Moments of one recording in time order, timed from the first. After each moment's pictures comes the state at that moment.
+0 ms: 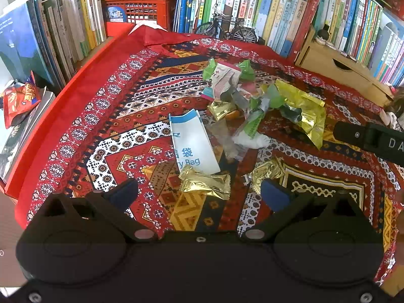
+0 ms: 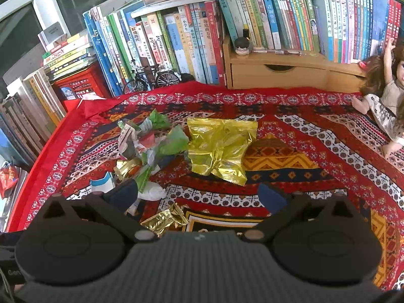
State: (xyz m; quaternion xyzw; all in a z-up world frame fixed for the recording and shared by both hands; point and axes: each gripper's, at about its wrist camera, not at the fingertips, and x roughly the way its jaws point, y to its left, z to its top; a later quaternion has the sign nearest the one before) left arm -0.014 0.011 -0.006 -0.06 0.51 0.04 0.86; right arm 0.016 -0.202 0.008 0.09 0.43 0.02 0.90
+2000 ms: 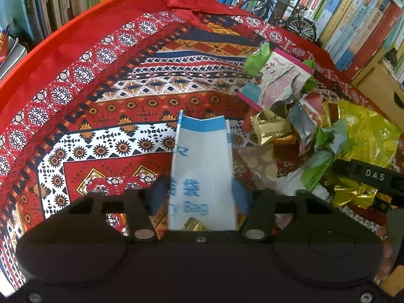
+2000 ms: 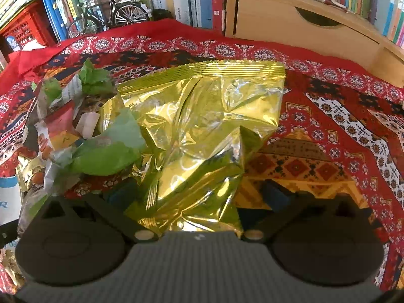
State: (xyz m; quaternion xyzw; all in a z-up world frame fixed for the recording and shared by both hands) left arm 0.078 0.047 -0.117 -0.15 0.52 0.10 0.83; right arm 0.145 -0.202 -0.137 0.02 0.54 0.01 0.84
